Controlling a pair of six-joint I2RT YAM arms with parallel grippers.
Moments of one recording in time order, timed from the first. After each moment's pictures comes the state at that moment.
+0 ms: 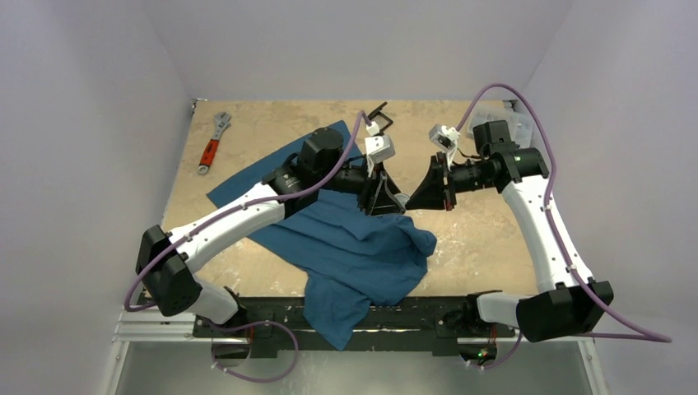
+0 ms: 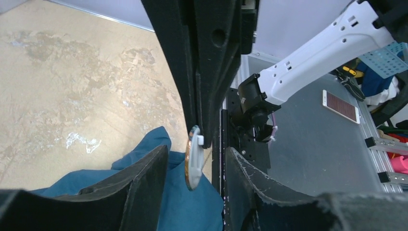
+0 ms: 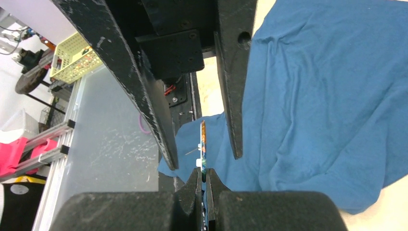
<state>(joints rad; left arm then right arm) -0.83 1.49 1.33 -0.11 0.73 -0.15 0.15 1.26 1.37 -1.20 -1.23 -0.62</state>
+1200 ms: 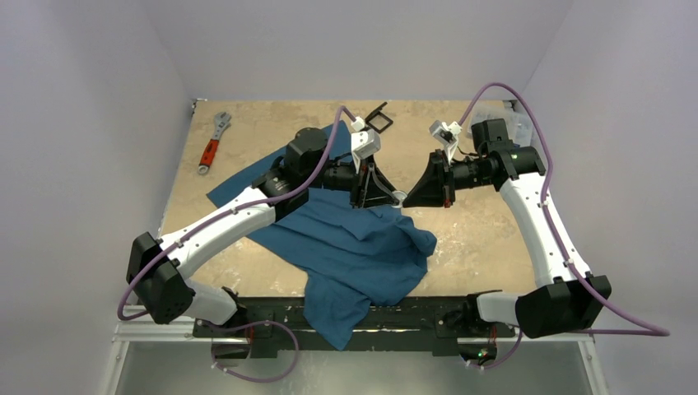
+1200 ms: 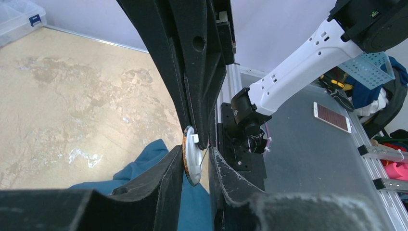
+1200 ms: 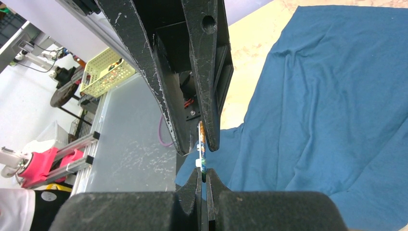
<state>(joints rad) -0.79 1.41 1.23 0.05 0.81 -0.23 0.15 1.29 1.35 -1.15 -1.33 -0.53</state>
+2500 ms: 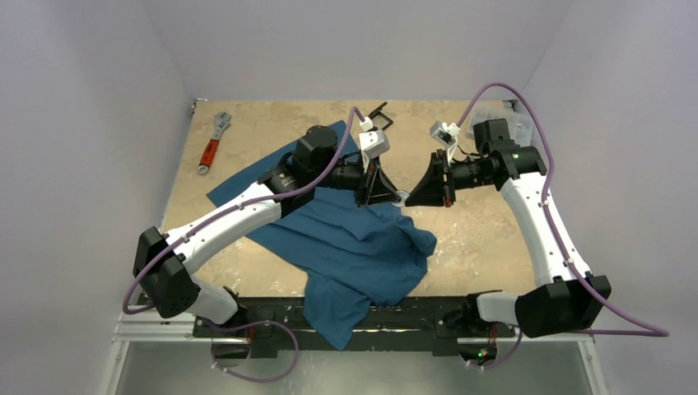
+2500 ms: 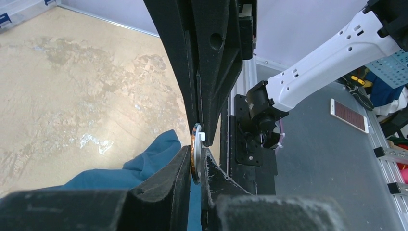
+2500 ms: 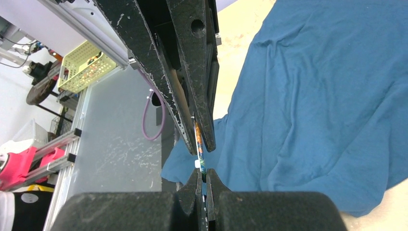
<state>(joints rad) -0.81 1.45 1.29 -0.06 0.73 -0.17 0.14 1.29 1.36 -1.16 -1.26 -0.56</state>
